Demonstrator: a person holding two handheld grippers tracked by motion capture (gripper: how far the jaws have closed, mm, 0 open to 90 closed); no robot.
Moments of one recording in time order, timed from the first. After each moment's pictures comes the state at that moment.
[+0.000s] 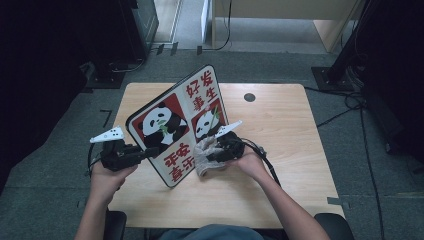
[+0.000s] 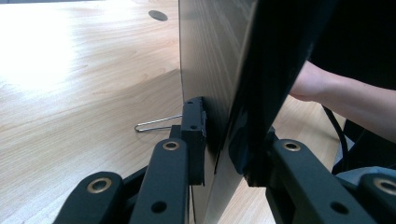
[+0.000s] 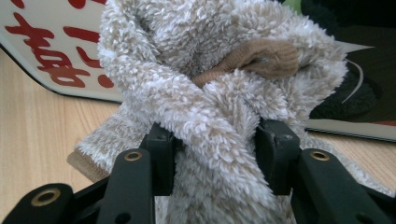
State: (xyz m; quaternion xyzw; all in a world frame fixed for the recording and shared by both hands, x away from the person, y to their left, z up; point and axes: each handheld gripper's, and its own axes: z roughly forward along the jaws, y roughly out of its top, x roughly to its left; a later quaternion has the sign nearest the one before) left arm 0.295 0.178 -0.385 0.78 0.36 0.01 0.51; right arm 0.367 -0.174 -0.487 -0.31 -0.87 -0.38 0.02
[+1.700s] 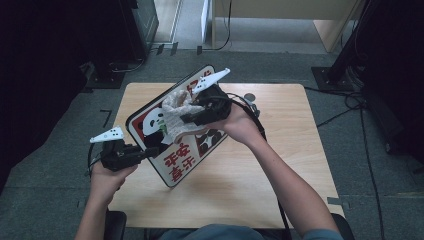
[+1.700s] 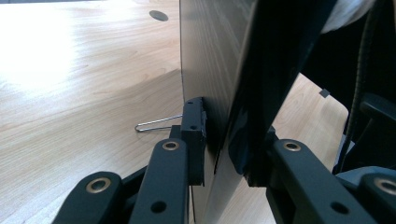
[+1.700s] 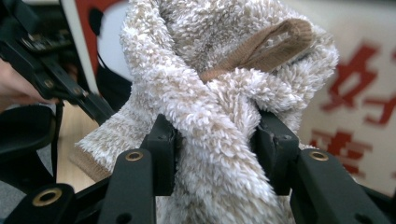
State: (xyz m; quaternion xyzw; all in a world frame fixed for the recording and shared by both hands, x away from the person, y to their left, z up) left arm 0.295 0.178 -0.385 0.78 0.36 0.01 0.51; right arm 0.370 -0.123 -0.288 -0.21 -0.87 -0.45 -0.06
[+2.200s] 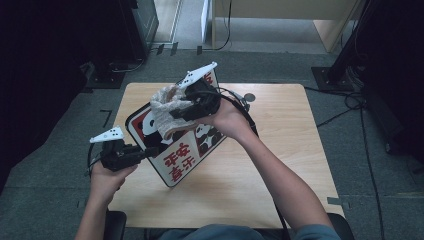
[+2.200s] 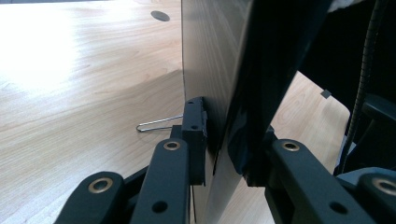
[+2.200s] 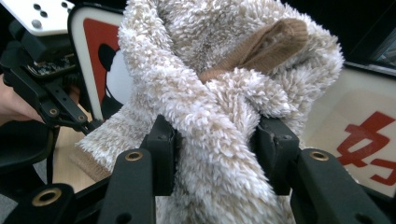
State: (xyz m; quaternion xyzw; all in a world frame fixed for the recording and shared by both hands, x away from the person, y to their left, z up) left arm 0.295 0.179 -0.385 0.78 0.36 0.01 0.51; right arm 0.374 -0.100 -0.275 -0.20 -0.87 -0.45 -0.07
